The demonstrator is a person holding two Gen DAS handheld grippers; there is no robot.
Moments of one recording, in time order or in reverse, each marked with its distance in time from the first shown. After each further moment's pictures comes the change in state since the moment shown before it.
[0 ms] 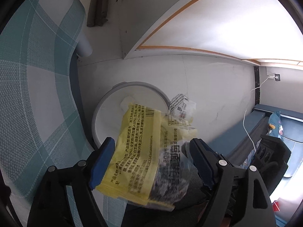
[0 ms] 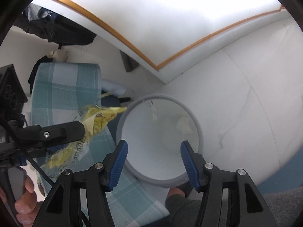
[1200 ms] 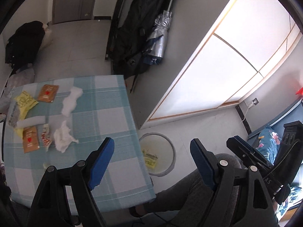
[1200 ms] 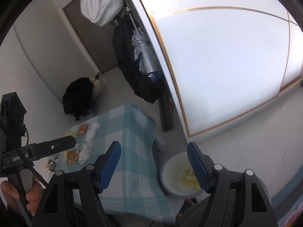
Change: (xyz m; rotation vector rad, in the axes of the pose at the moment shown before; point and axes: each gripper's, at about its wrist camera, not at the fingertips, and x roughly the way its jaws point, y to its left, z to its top) left arm -0.223 0.056 -0.186 0.180 -0.695 0.013; right arm -0.200 0.160 -0.110 -0.356 -0.520 0.039
